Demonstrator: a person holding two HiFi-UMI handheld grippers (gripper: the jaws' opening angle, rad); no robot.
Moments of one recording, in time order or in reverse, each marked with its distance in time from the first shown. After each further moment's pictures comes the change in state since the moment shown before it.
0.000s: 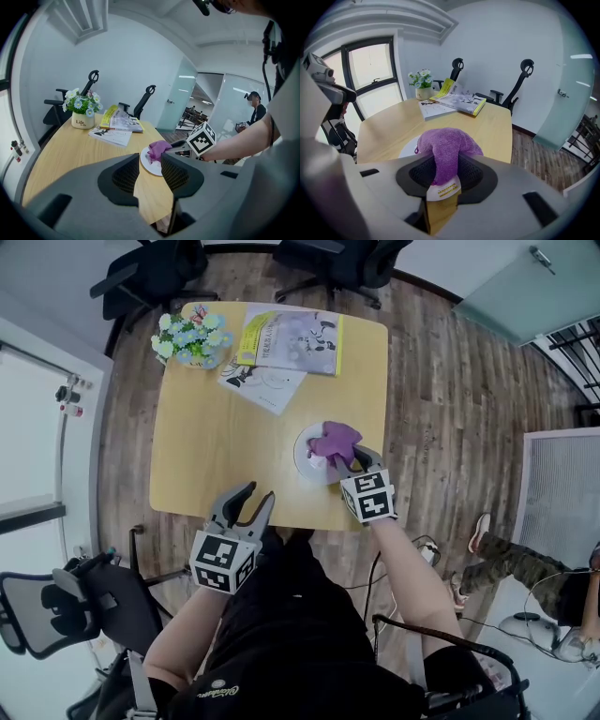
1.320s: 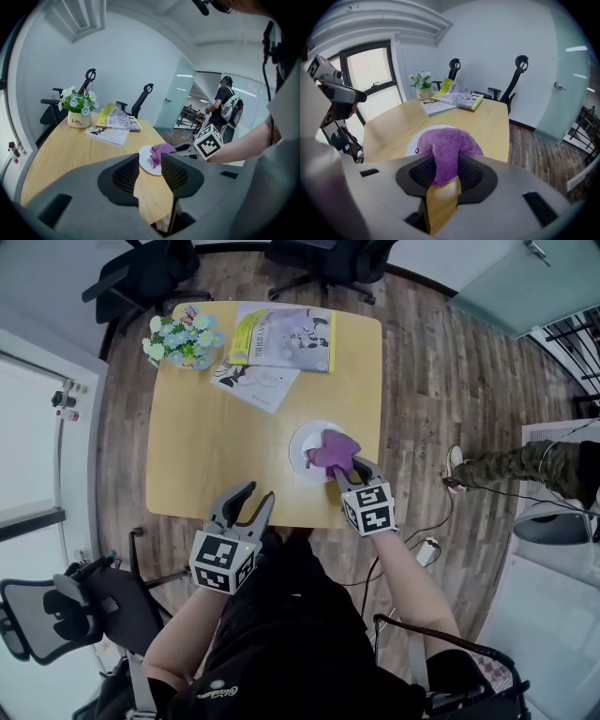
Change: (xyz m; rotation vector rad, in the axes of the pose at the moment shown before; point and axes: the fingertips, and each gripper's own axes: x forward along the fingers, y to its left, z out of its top) left arm 0.007 -0.007 -0.001 0.012 0.014 -0.025; right arm -0.020 0.008 -0.024 0.055 -0.006 0.013
